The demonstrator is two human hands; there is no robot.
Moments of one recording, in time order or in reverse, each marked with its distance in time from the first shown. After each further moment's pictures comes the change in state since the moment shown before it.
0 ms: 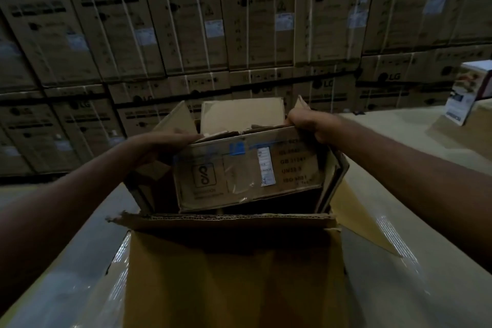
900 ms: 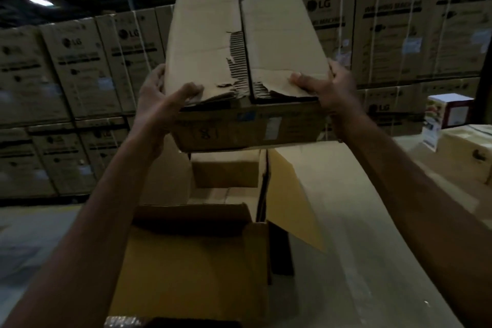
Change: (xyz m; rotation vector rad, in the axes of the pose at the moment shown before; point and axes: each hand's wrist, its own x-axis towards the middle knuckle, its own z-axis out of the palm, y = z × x) left_hand -0.258 0.173 0.066 -0.543 0.628 0.668; right_hand -0.152 0.052 -0.191 0.558 0.303 -0.705
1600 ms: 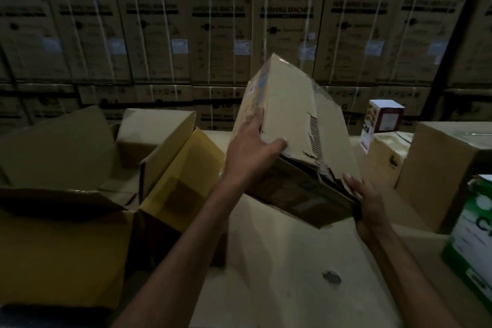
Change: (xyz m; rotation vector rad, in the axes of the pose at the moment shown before) left_hand -0.129 0.049 0.403 0.230 -0.313 -0.057; right_hand -0.057 0.207 -0.377 0.336 0.241 0.462
